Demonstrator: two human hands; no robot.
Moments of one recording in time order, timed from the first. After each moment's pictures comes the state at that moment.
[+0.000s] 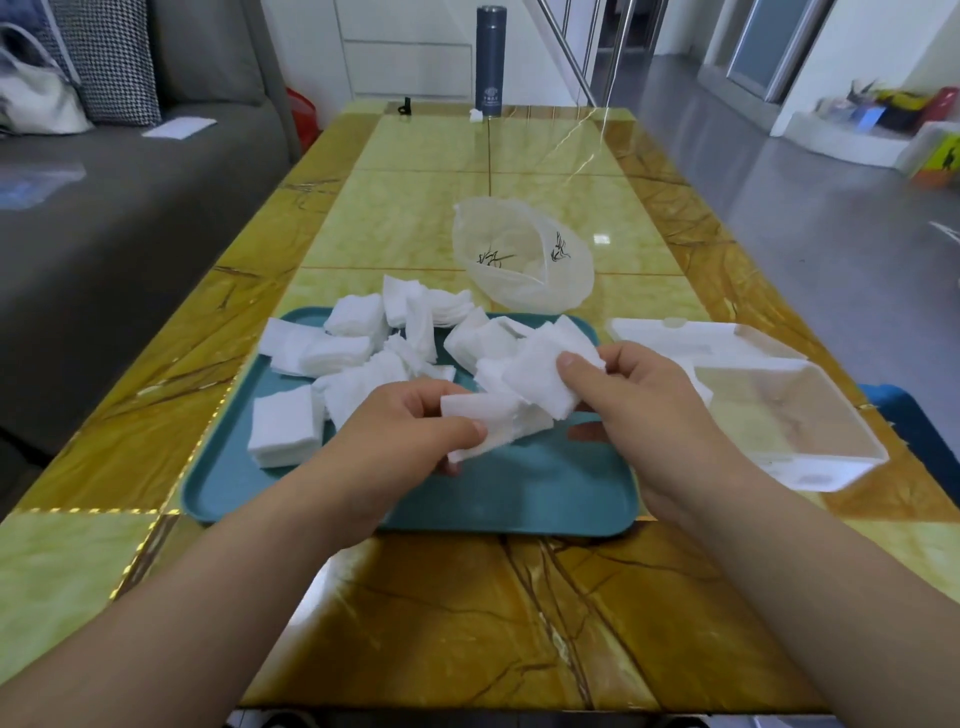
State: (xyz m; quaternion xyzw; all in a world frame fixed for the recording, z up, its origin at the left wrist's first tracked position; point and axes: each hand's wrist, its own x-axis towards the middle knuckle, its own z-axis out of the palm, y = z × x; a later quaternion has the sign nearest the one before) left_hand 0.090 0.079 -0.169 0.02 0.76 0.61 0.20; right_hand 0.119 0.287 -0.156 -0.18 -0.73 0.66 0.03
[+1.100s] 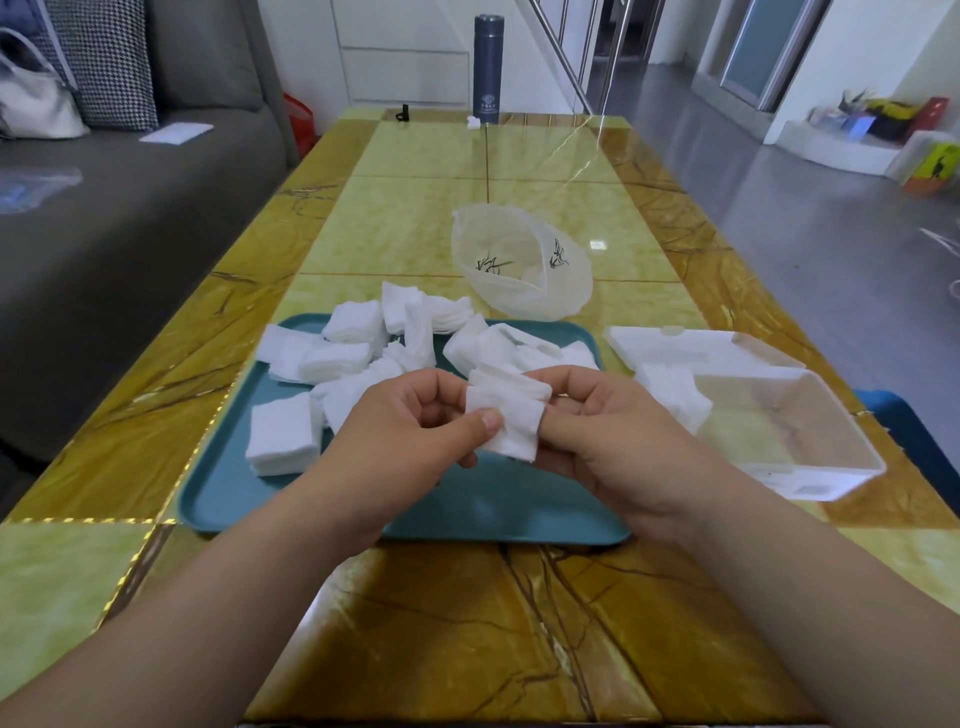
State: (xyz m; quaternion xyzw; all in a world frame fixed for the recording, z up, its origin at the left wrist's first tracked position) left_hand 0.095 0.081 -0.161 0.07 0.76 0.63 0.14; right_hand 0.124 0.272 -0.154 -0.09 -0.63 0.77 -0.10
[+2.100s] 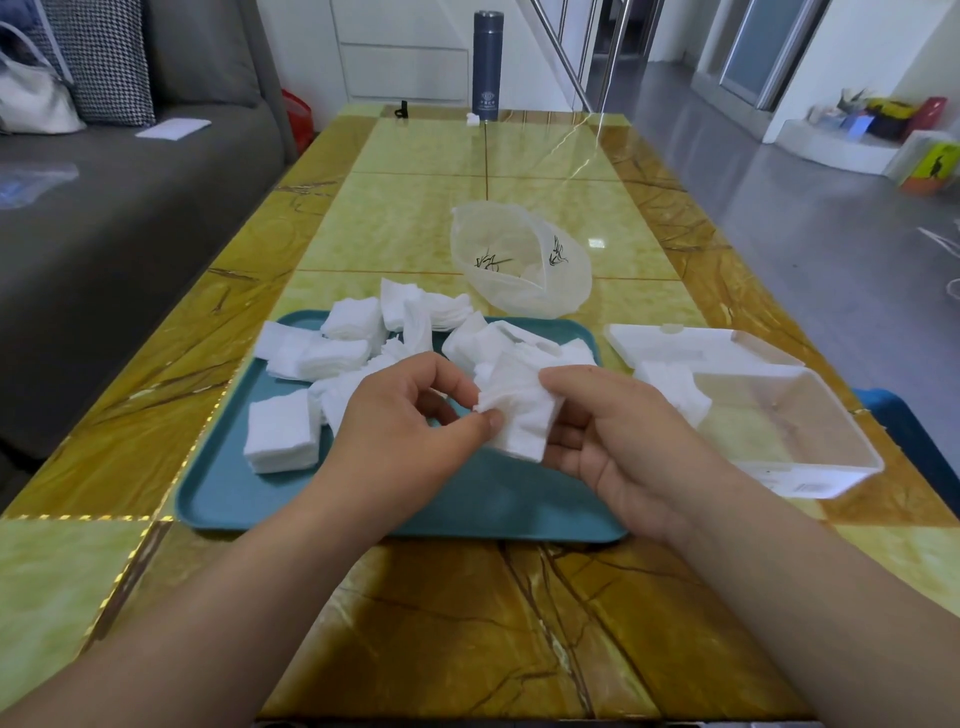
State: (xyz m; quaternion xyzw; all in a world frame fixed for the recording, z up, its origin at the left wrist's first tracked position) left_hand 0.098 0.089 -0.161 0.06 0.82 0.57 0.01; right_hand 0.119 0.271 -0.153 -0.18 -0.54 0.81 -0.08
